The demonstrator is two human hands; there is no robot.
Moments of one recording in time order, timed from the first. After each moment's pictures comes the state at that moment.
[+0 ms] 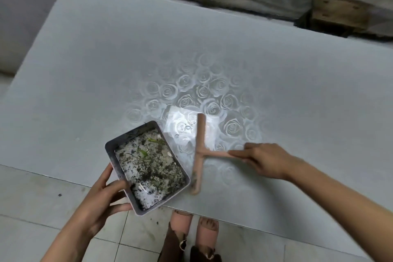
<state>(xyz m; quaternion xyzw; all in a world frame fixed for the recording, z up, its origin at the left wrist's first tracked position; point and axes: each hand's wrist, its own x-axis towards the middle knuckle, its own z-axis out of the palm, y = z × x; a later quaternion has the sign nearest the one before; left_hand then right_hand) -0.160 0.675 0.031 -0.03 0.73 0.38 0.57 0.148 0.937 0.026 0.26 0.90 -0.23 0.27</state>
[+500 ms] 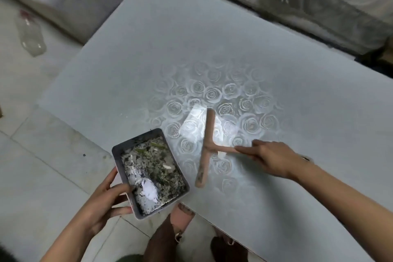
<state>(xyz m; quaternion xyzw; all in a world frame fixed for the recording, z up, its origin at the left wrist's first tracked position) -0.174 0.610 0.034 -0.14 0.74 0.41 0.52 0.052 0.969 0.027 0.12 0.94 -0.17 0.27</state>
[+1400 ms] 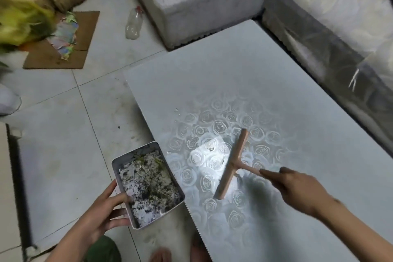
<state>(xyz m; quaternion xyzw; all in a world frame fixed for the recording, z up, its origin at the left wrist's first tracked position) -0.085 0.521 0.044 -0.36 0.66 0.54 0.38 0.004 0.970 0.078 0.04 0.96 -0.05 0.27</state>
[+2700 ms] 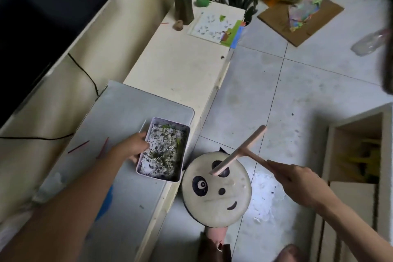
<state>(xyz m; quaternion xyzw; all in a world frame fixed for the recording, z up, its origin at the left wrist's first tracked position) 0.173 -0.077 0.099 -0.47 0.74 0.39 0.29 0.021 0.315 0.164 -0.24 0.91 -0.03 0.32</state>
